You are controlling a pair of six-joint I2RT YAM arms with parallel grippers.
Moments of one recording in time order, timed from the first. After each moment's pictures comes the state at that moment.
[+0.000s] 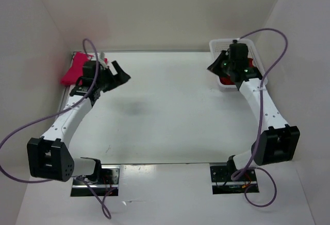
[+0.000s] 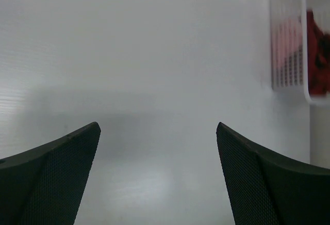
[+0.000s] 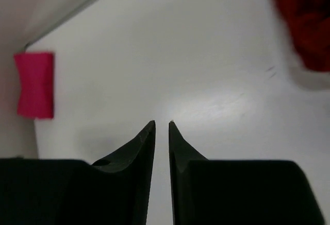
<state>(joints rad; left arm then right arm) -0.06 1.30 1.06 -0.25 0.14 -0.58 0.15 1.42 1.34 -0.50 -0.15 0.63</state>
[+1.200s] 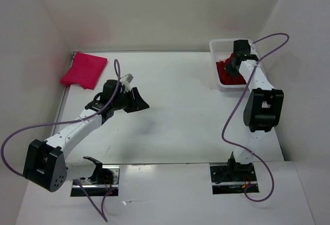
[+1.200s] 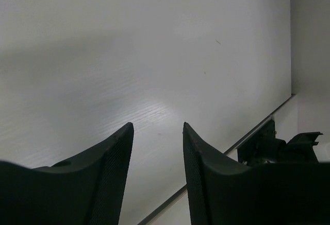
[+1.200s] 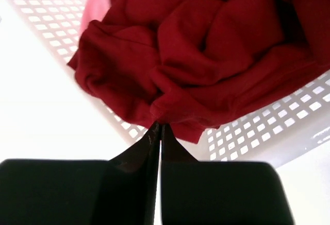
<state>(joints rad) -0.37 1.23 0.81 -0.22 0.39 -0.61 -0.06 1.89 1.61 -0.62 0.21 0.69</state>
